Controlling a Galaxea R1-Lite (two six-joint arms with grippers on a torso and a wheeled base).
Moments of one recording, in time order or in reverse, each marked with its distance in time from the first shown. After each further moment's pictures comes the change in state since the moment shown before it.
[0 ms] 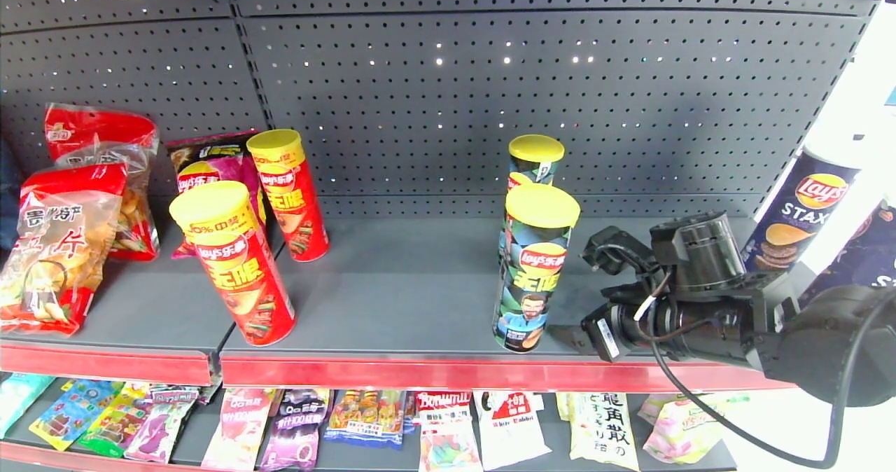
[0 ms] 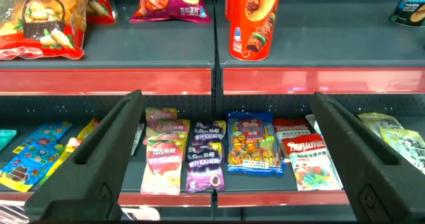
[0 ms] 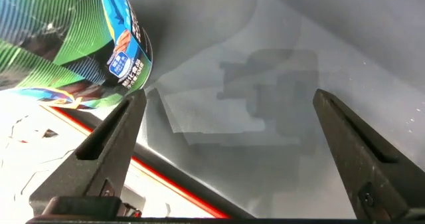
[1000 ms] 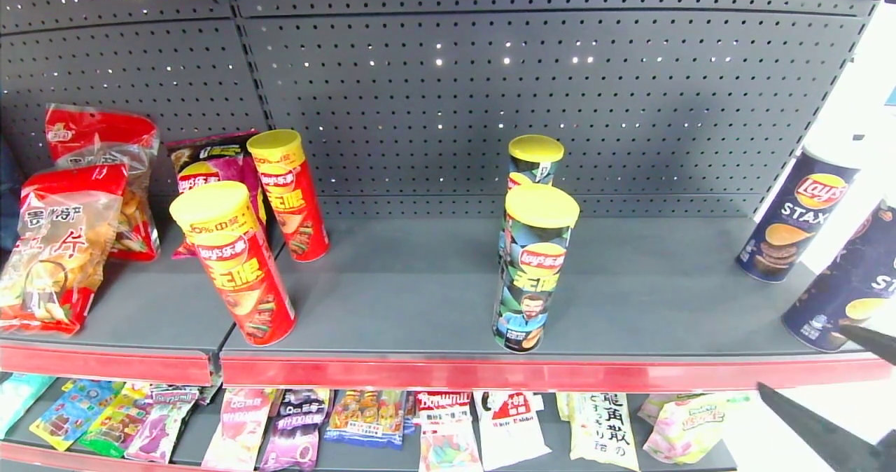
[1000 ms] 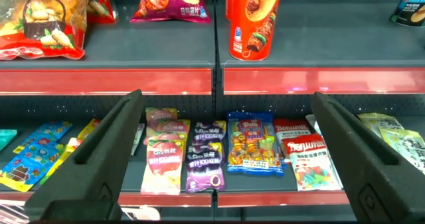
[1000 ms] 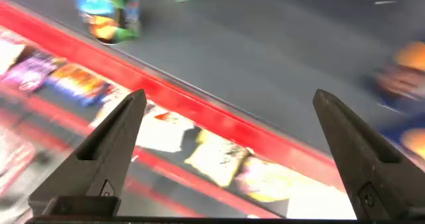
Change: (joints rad) left arm 0.000 0.000 0.000 0.000 0.000 0.000; right arm -0.017 -0.981 0.487 0.061 -0.136 -0.071
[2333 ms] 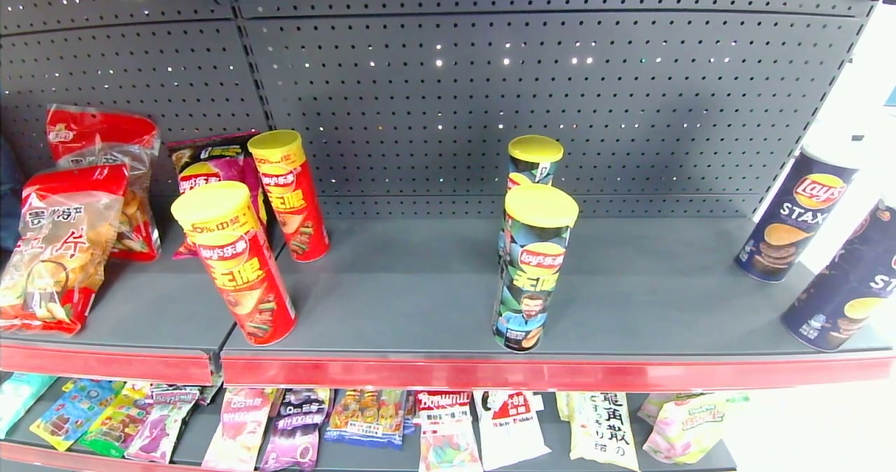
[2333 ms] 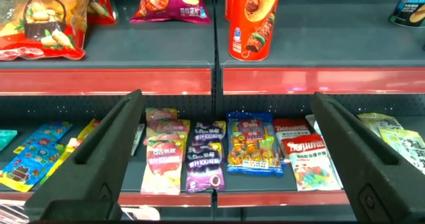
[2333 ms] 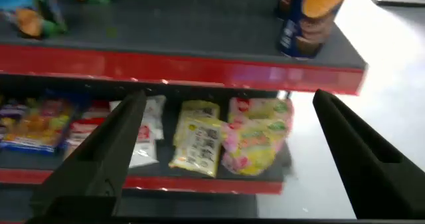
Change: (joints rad) left arm 0.000 0.000 0.000 0.000 0.000 0.000; right arm -0.472 -0.751 0.181 0.363 0.224 0.159
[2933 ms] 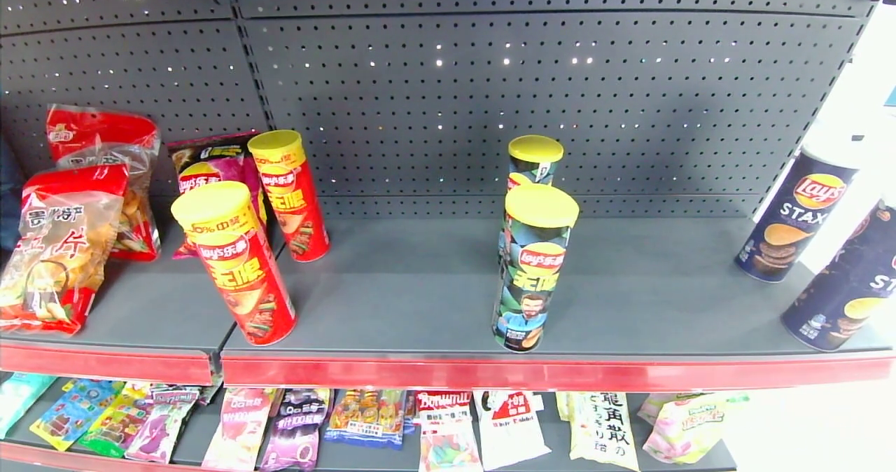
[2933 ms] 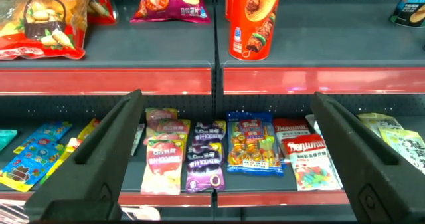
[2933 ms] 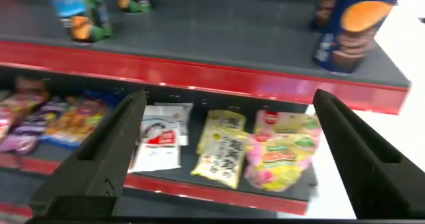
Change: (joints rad) left arm 0.000 0.000 0.000 0.000 0.000 0.000; right arm 0.004 -0.021 0.029 -0.032 0.078 -0.012
